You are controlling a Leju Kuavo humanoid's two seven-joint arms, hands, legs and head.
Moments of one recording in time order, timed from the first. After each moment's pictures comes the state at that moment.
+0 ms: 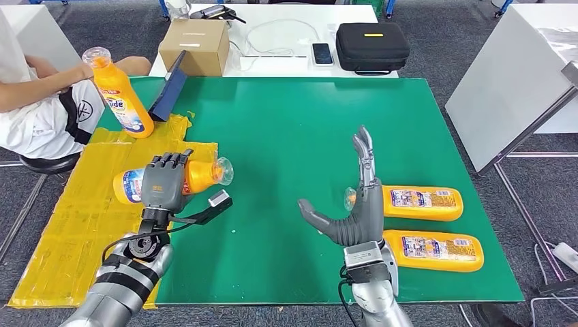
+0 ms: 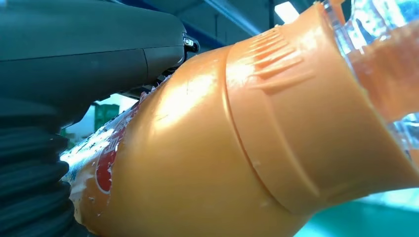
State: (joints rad) left arm -0.38 0.04 -0.31 -0.97 -1.57 0.70 0.17; right arm -0.10 0.14 0.40 -1.62 0.32 -0.35 -0.53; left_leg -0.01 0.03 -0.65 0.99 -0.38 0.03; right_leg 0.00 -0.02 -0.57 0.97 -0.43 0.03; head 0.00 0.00
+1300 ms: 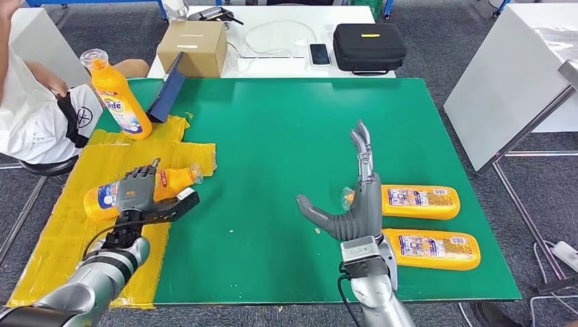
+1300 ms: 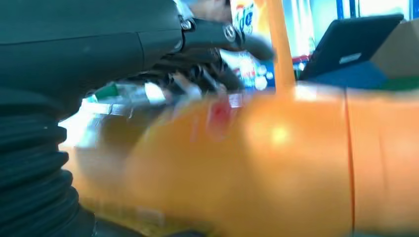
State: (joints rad) left arm -0.59 0.11 -0.18 -0.42 -1.39 0.66 0.07; right arm -0.13 0.14 0.40 -1.60 0.34 -0.35 -0.53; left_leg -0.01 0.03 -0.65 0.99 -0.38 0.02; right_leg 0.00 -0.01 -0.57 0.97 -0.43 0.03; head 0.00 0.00
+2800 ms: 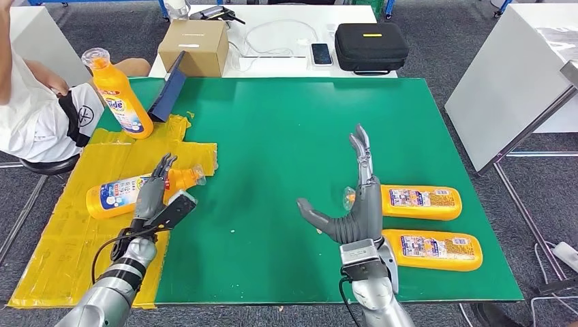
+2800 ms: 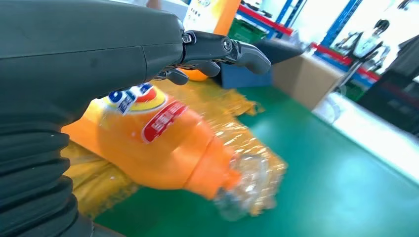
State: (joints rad) left arm -0.43 0.00 0.06 -0.70 -0.84 0.47 -0.60; right arm -0.11 0.14 0.38 -1.60 0.35 -0.34 -0.53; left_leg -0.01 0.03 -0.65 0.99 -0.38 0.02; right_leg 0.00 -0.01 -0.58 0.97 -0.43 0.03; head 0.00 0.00
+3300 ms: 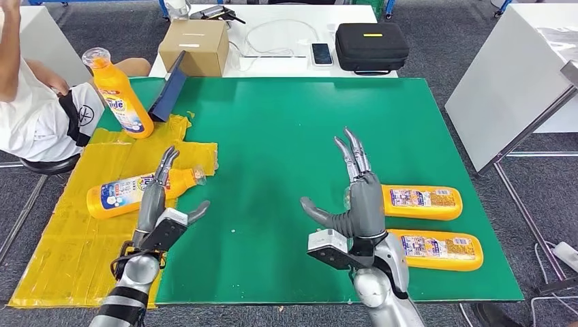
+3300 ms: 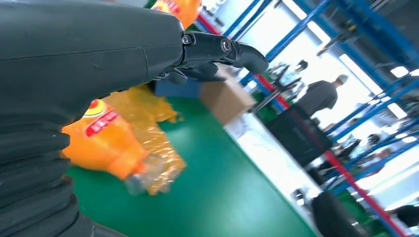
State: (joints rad) left arm -0.16 -0.07 -0.05 -1.26 -0.64 0.34 -0.62; right arm -0.14 0.09 0.34 -1.56 0.72 -0.39 -0.36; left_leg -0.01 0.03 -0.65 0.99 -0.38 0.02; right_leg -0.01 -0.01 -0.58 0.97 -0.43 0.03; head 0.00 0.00
